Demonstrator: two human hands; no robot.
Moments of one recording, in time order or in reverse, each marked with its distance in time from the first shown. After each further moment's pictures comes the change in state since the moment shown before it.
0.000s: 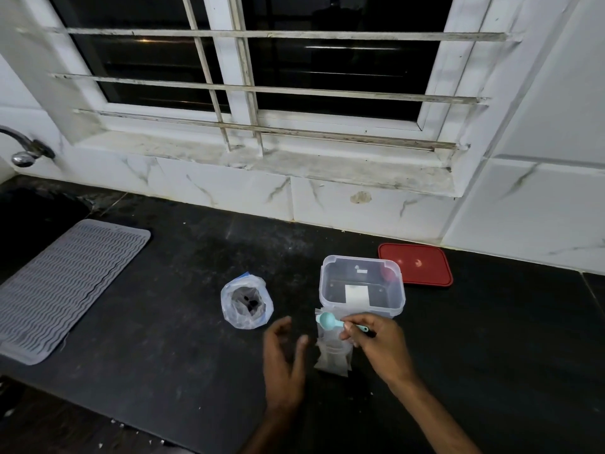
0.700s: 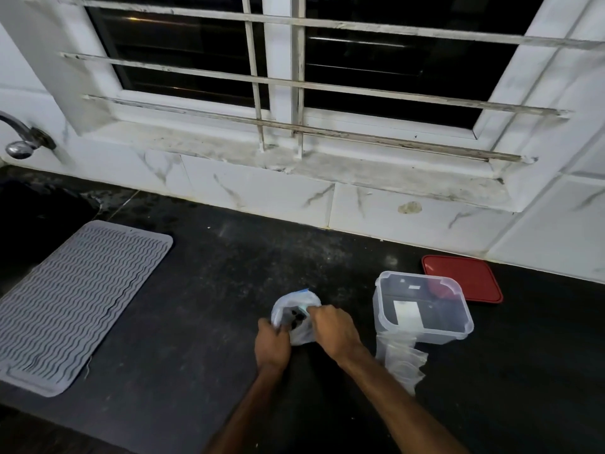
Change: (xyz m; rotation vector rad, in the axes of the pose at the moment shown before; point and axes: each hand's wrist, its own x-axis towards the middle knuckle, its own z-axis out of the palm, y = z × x) left_hand 0.156 -0.054 -0.091 0.215 -0.052 -0.453; right_hand 0.107 -0.042 0.199 -1.081 -0.291 -0.137
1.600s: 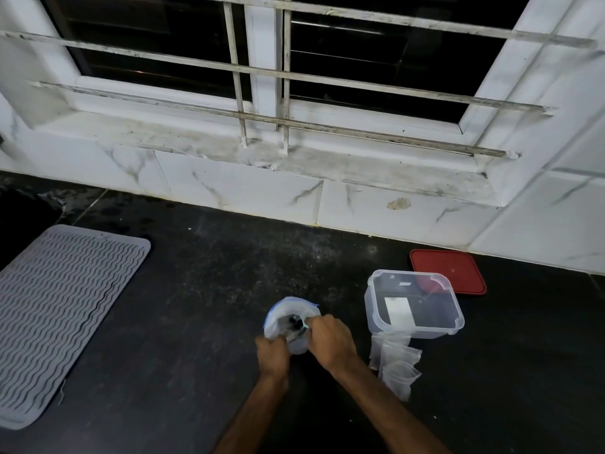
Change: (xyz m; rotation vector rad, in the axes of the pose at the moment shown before) left_hand 0.018 -0.020 0.025 -0.399 -0.074 -0.310; right_hand -0.001 -0.004 0.016 0.065 0.008 0.168
